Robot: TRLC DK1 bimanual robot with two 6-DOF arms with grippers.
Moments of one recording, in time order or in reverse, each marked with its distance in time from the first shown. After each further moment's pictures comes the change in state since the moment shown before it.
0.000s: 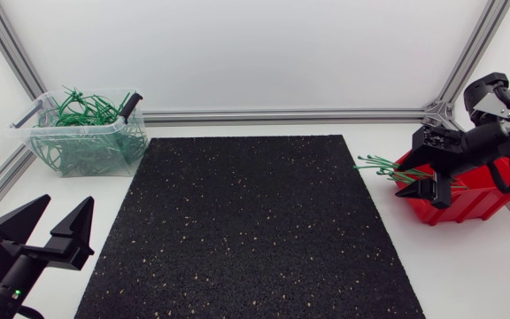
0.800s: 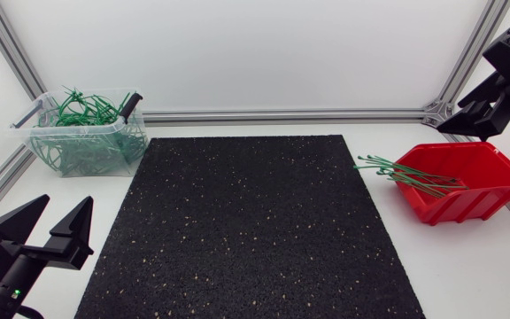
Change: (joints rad) left arm 0.006 0.000 0.000 0.001 0.000 0.000; right arm -0.083 -0.143 0.344 -0.266 -0.023 0.420
